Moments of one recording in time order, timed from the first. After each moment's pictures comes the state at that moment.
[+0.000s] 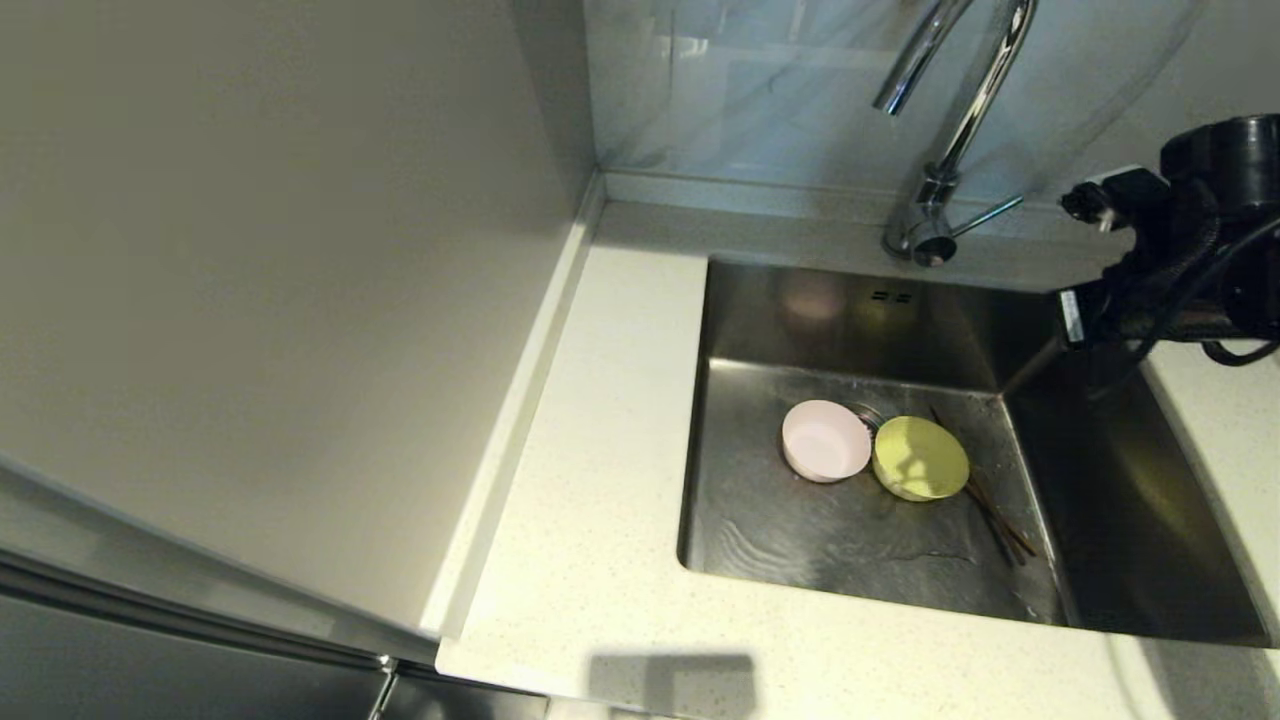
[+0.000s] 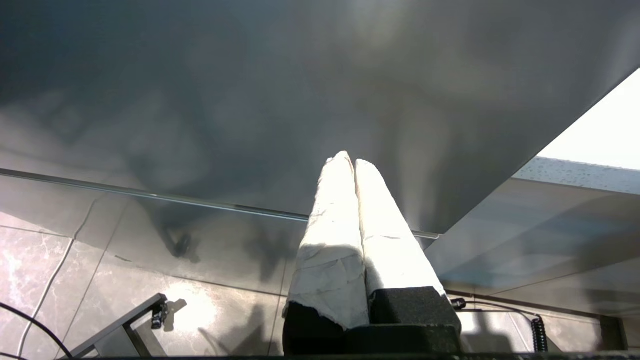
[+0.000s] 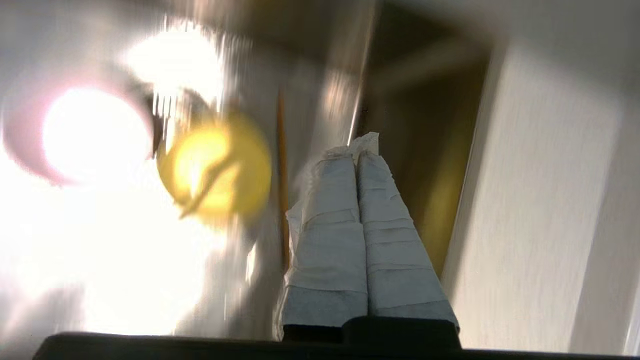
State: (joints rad) left arm 0.00 0.00 0.00 0.00 0.02 -0.02; right arm 0.01 1.74 -1.44 0.18 -0.30 -0.20
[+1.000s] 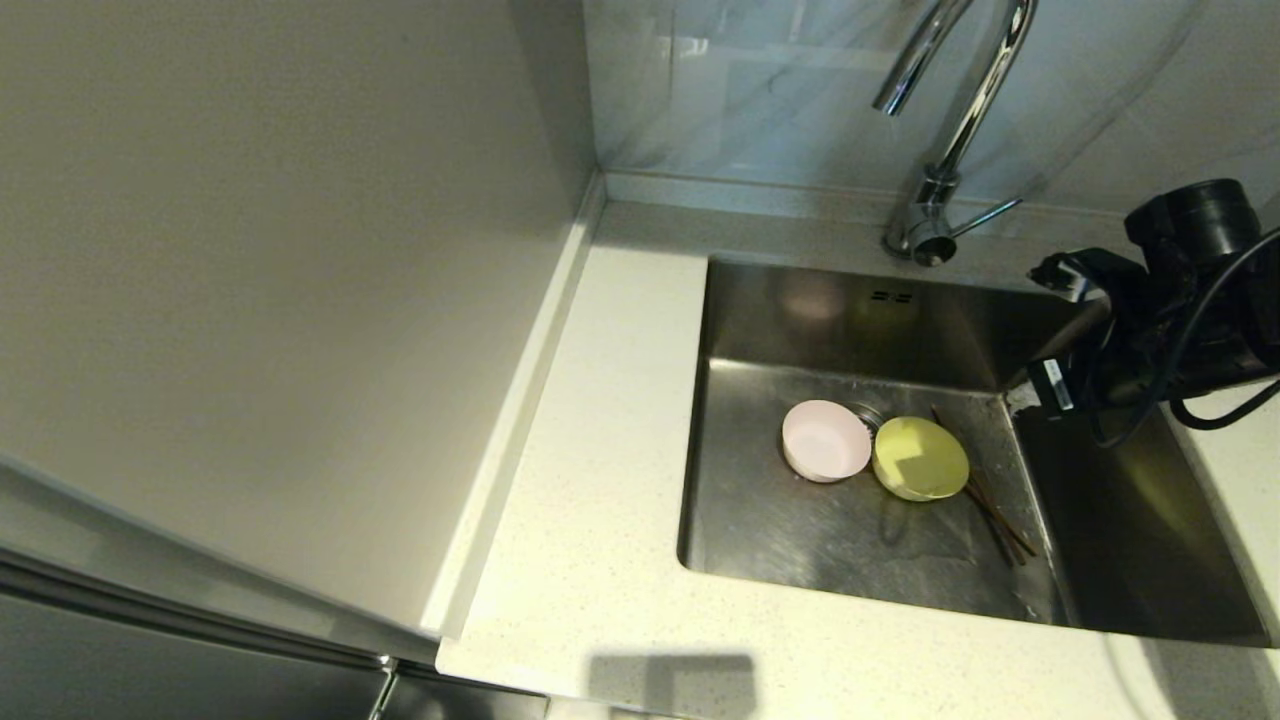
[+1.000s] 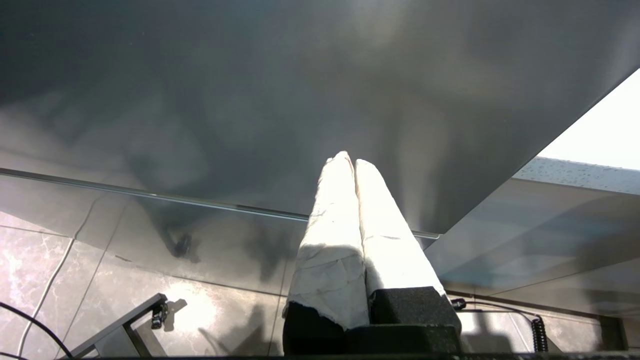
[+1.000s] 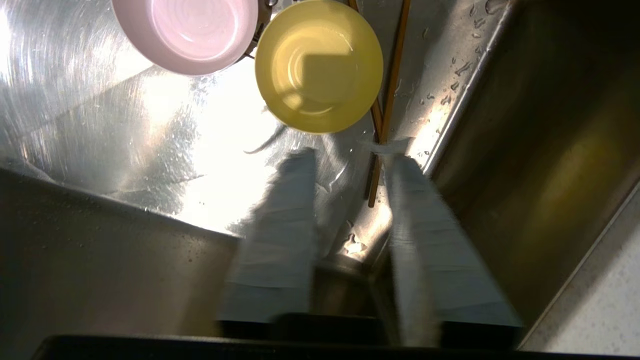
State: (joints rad) left arm 0.00 0.00 0.00 0.00 0.02 -0.02; right arm -0.01 1.78 -1.45 0.41 -0.04 -0.20
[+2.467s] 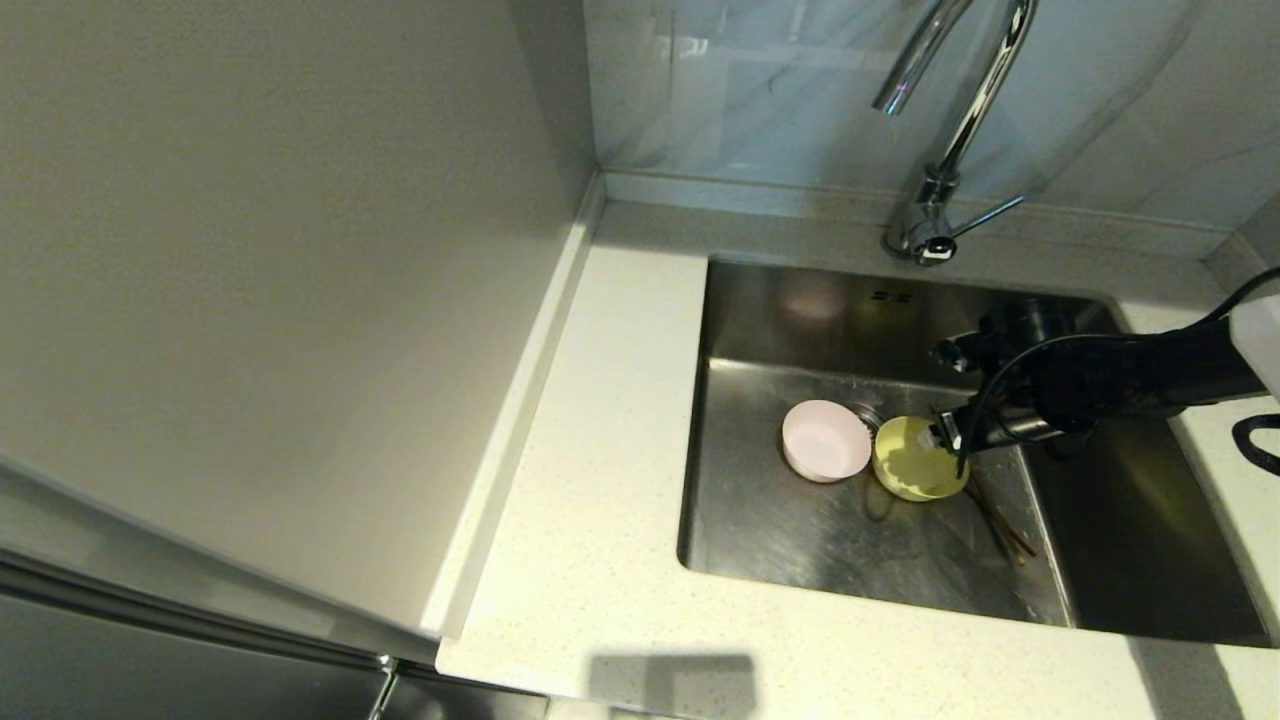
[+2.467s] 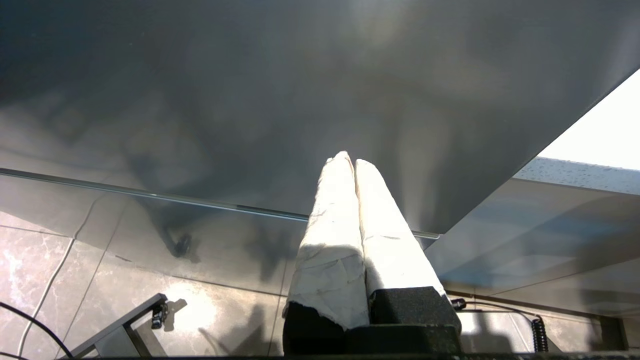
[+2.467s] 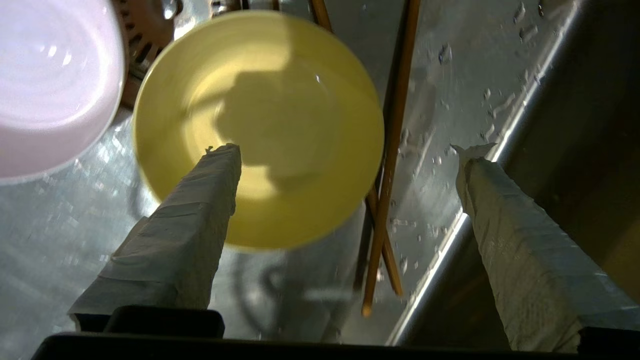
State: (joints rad) left arm 0.00 0.00 0.00 0.00 0.02 -0.02; right arm -0.02 2.22 -1.54 0.11 -0.15 -0.20
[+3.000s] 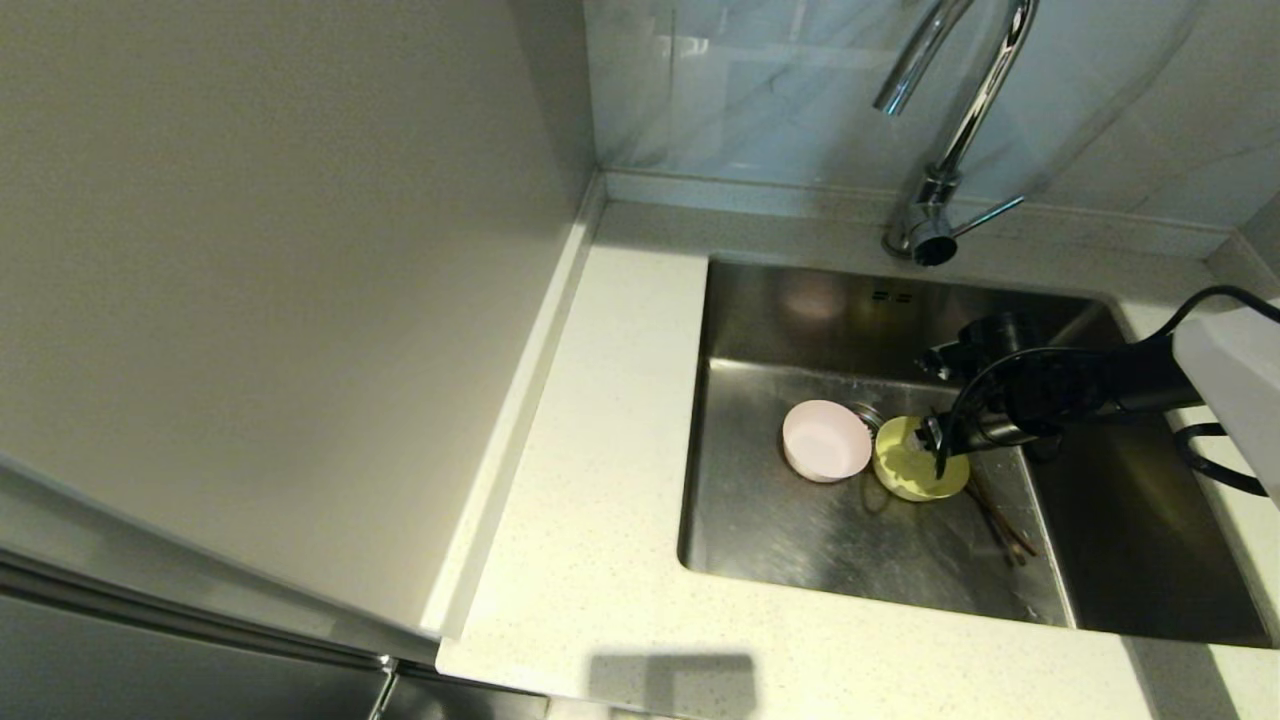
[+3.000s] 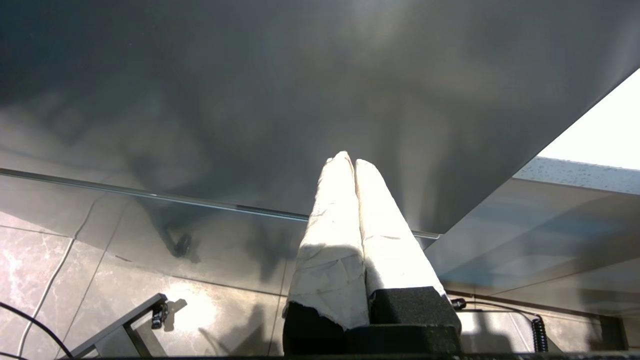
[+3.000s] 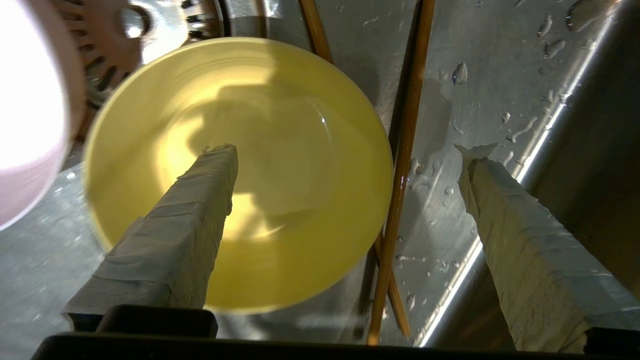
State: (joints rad) left arm 0.00 0.00 0.00 0.00 0.02 -0.02; right arm -0.03 2.33 -1.65 0.11 -0.17 -0.20
